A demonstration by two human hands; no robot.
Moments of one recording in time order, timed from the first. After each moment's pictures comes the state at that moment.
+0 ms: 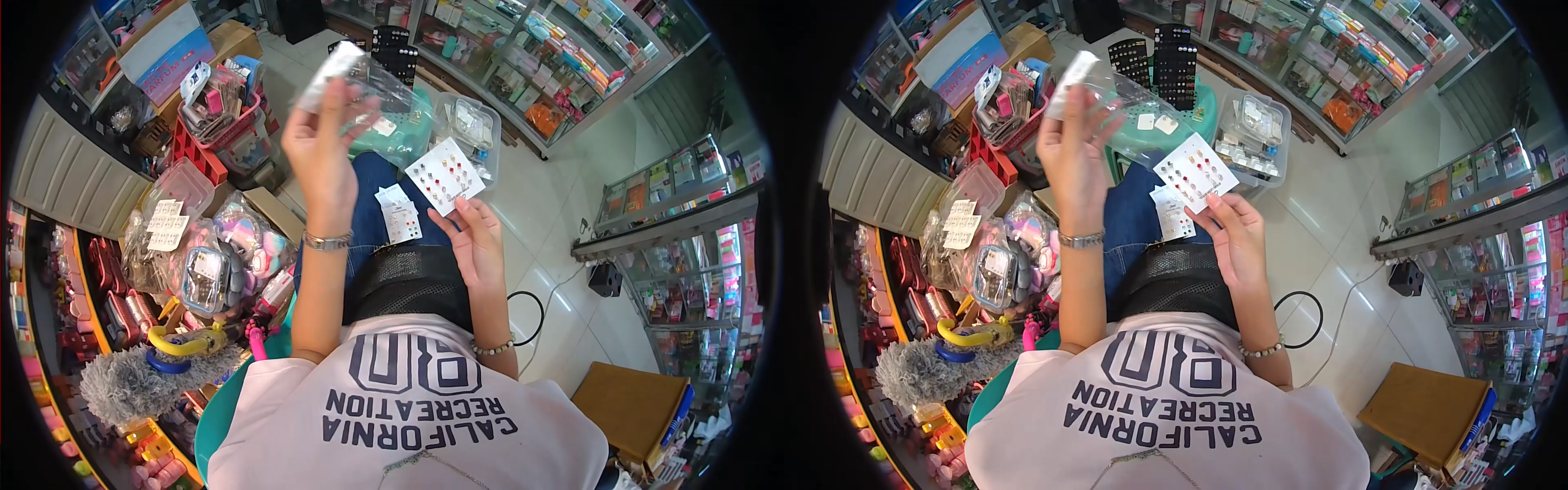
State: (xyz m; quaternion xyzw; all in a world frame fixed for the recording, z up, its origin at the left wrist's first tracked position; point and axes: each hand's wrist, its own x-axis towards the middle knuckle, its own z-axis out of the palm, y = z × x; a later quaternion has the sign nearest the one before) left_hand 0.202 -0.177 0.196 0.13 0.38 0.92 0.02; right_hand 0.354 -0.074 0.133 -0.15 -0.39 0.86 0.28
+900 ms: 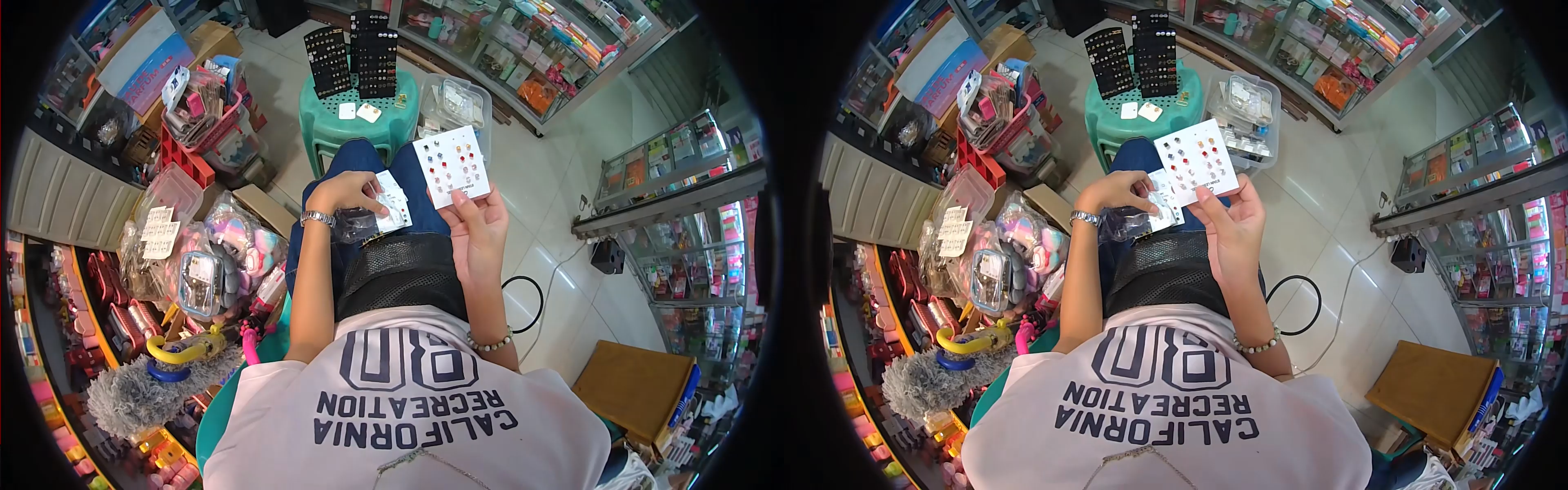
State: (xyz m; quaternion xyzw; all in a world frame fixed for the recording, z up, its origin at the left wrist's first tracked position) left_hand 0.154 -0.162 0.047 0.42 0.77 0.24 0.41; right_hand 0.362 -0.078 0.146 -0.18 -0.42 0.82 0.35
